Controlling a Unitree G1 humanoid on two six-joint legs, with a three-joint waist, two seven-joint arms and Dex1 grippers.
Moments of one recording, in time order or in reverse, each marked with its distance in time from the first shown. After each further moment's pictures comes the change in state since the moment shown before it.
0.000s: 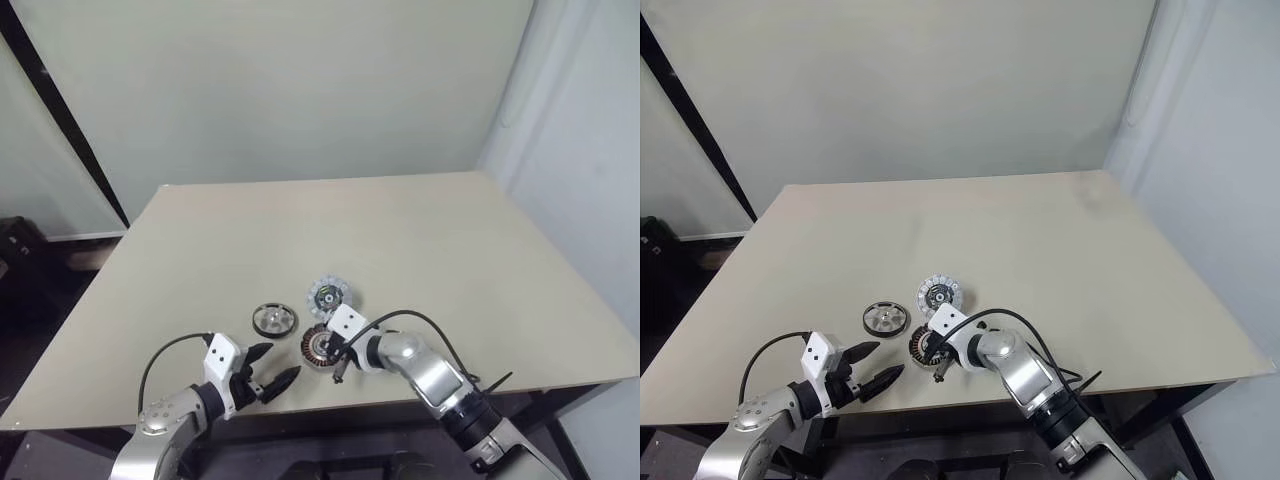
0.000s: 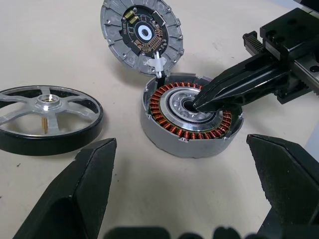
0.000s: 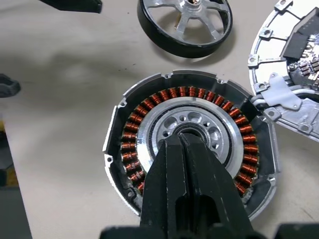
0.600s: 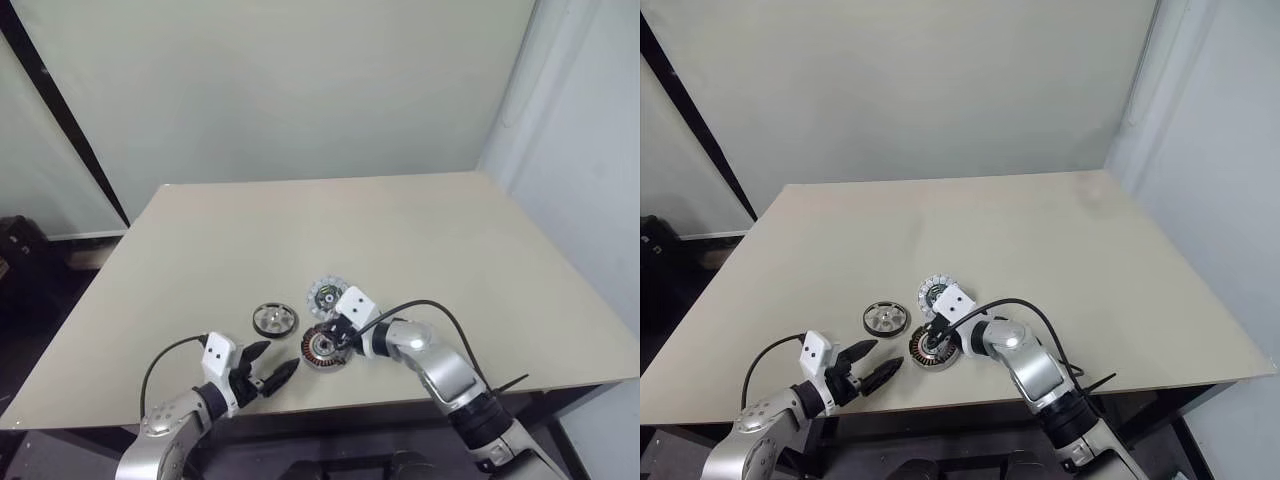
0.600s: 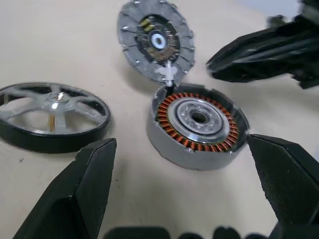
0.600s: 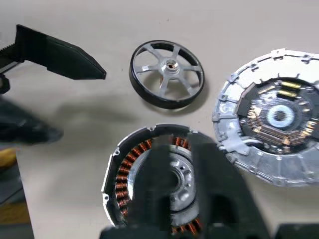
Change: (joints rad) left arm -0.002 -0.065 0.061 0.013 -0.069 0.079 0.073; right arm 0.033 -0.028 -0.102 -0.161 0.063 0.009 -0.001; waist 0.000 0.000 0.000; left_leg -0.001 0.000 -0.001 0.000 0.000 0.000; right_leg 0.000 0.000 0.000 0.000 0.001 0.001
